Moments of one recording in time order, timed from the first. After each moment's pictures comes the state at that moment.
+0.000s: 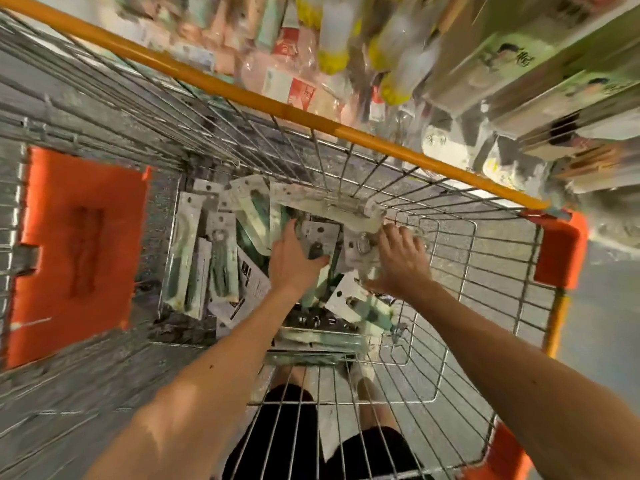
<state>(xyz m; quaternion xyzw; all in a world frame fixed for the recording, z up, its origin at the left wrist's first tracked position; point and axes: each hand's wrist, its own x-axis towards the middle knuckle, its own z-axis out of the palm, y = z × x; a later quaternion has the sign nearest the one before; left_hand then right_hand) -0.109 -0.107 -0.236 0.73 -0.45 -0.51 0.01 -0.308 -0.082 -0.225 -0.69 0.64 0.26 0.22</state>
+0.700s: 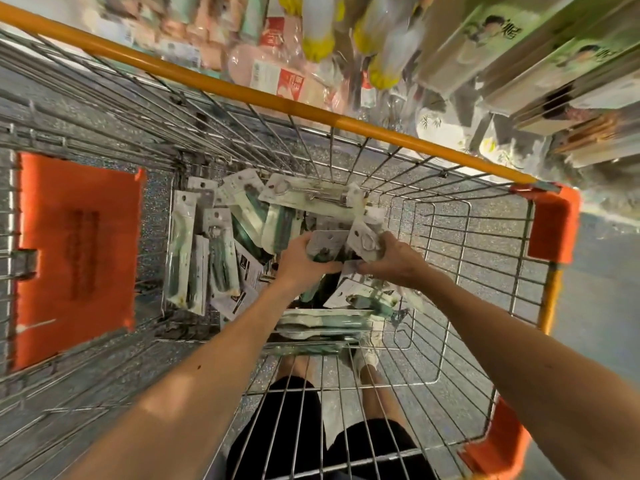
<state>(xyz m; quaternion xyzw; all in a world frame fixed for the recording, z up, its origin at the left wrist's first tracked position) -0.110 -0.093 -0.234 0.64 -0.41 -0.65 0.04 -0.312 -0.075 -0.213 -0.42 0.71 0.11 0.56</state>
